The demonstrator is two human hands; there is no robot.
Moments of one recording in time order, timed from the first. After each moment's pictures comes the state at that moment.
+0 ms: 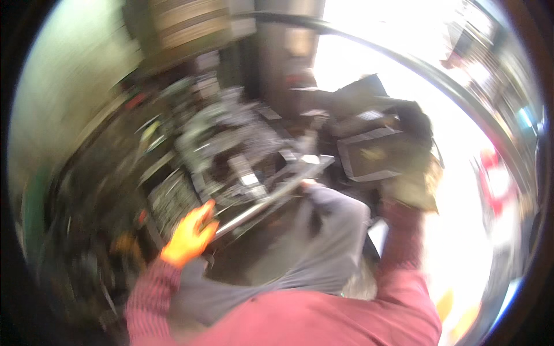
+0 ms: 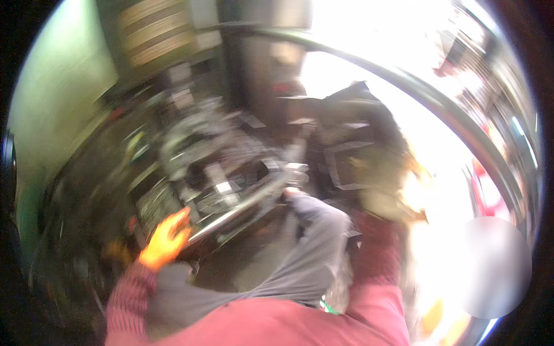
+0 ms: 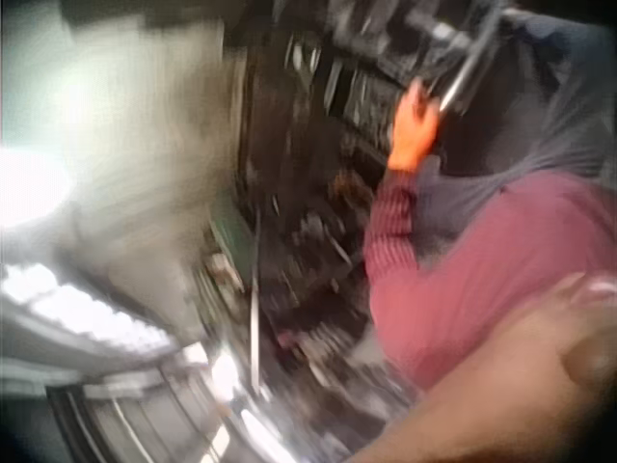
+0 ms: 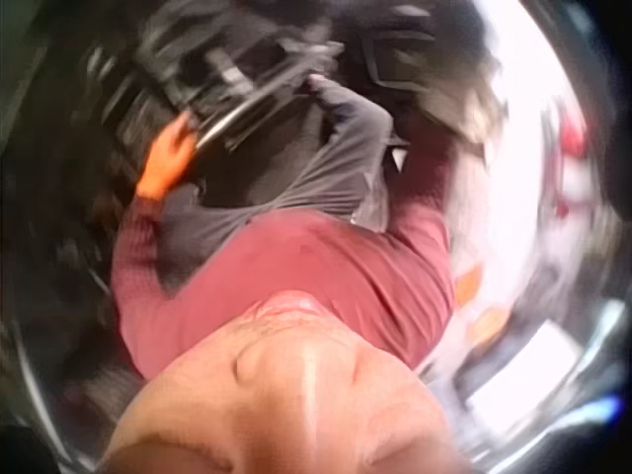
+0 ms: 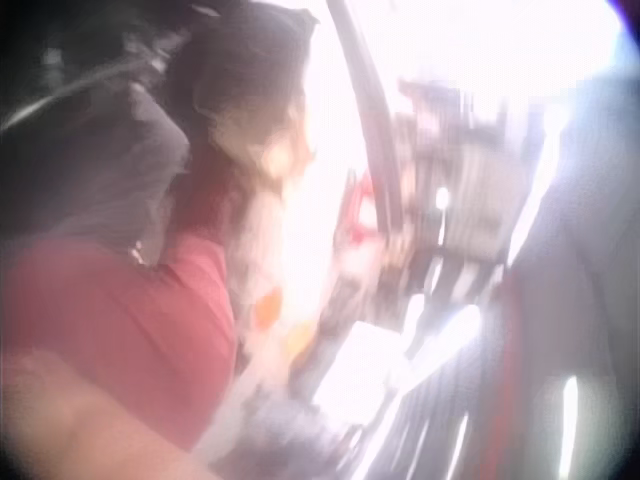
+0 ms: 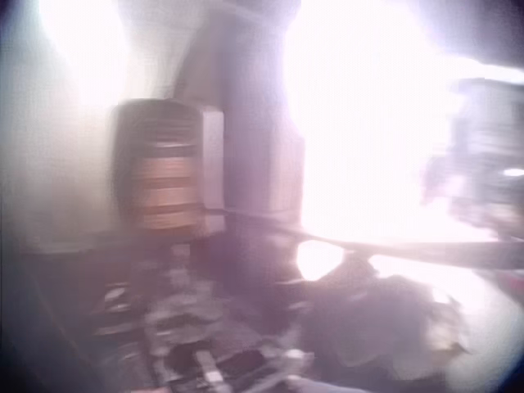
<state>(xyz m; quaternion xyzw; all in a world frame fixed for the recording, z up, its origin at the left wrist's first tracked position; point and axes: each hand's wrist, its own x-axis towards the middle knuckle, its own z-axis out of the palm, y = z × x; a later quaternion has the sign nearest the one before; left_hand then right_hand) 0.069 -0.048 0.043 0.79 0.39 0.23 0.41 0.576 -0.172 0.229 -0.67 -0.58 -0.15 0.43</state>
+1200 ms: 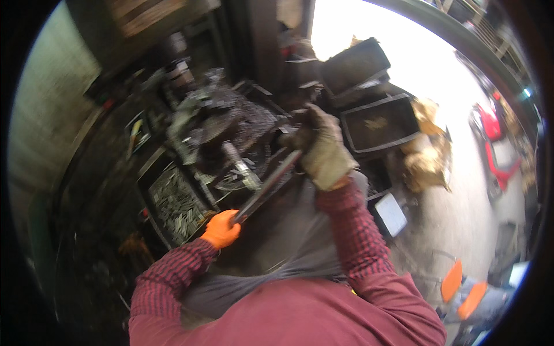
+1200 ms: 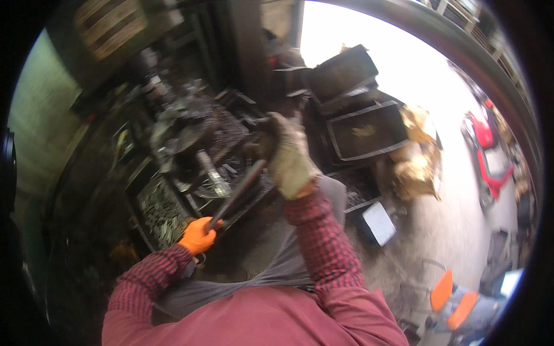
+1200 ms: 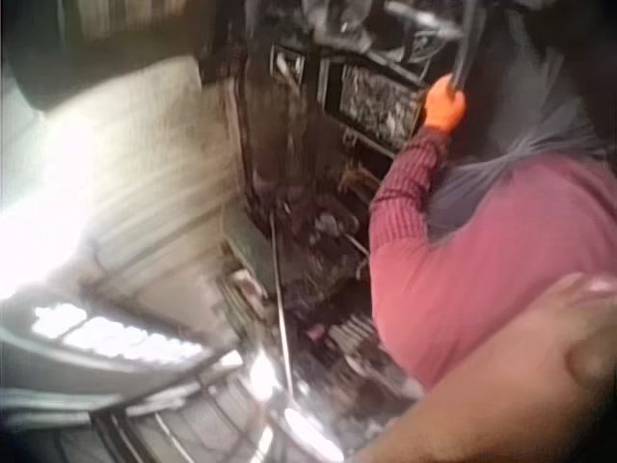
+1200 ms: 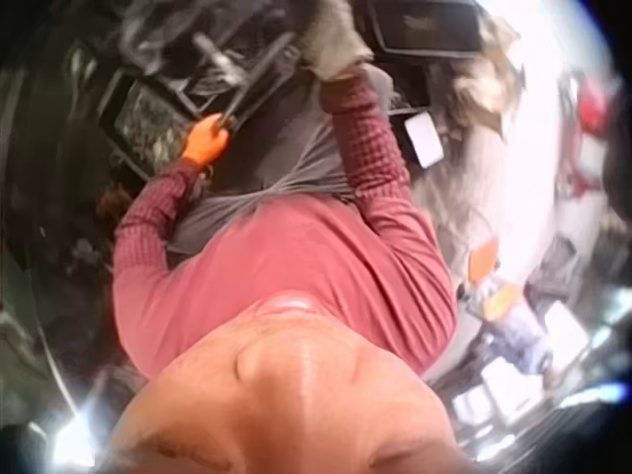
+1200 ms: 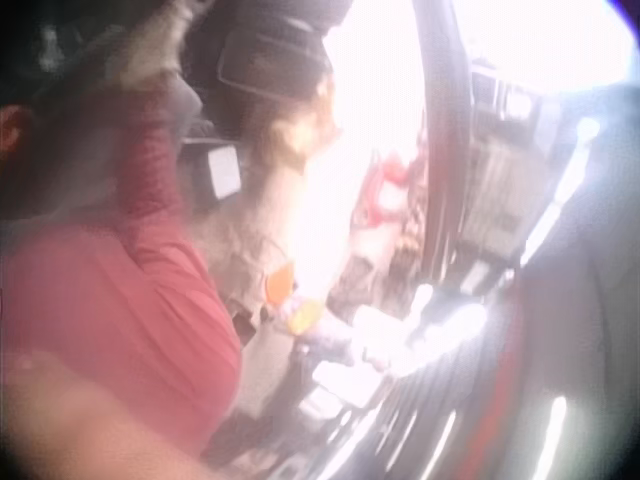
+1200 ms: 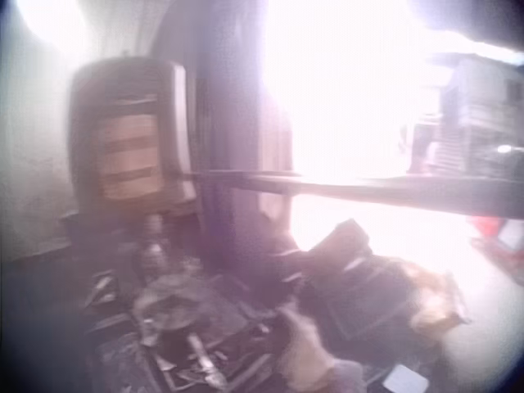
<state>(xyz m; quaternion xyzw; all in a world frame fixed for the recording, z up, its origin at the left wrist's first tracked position) 0.126 -0.047 -0.053 0.79 0.42 0.12 0.43 0.467 -0.044 0.091 -0.39 -0.16 0.47 0.77</state>
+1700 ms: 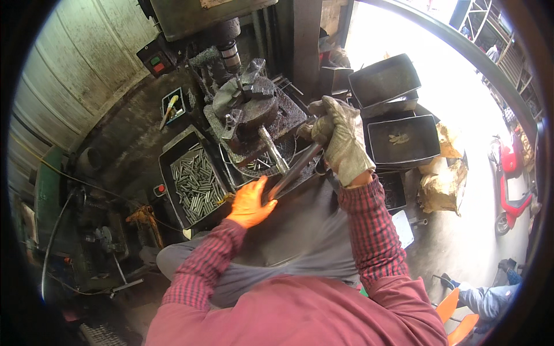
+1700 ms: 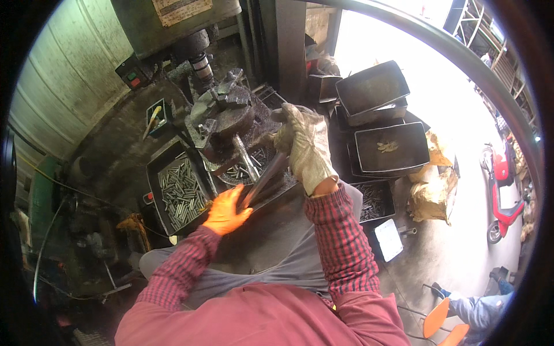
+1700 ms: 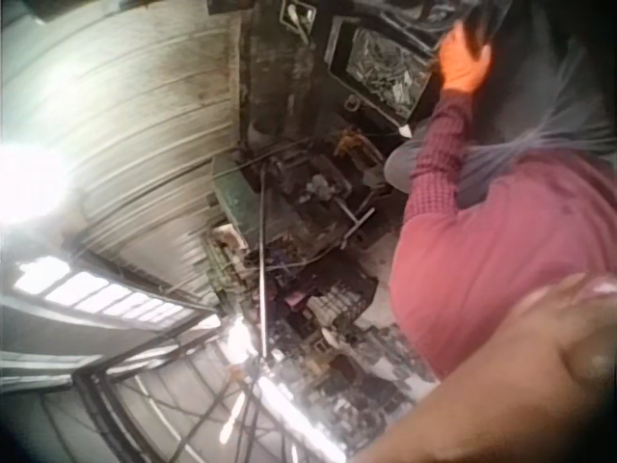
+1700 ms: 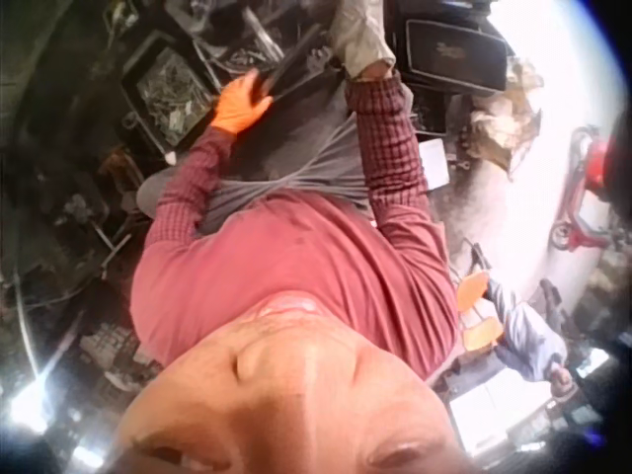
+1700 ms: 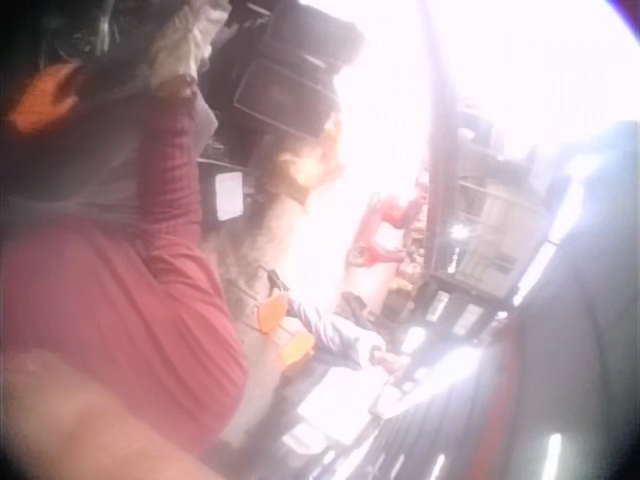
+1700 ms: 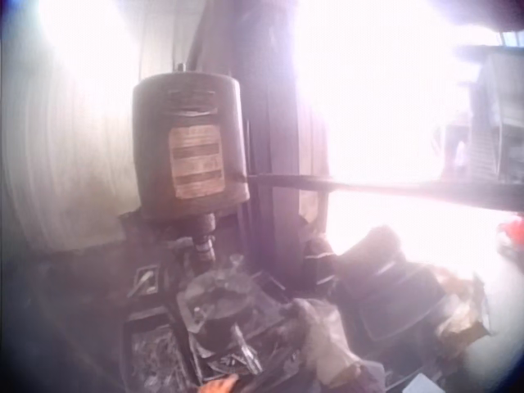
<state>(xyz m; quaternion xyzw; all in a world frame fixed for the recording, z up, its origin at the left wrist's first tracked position) 0.165 -0.053 -0.064 0.86 0.40 0.28 0.12 0.432 -0.045 0.145 -0.44 -0.30 0.45 0.71</state>
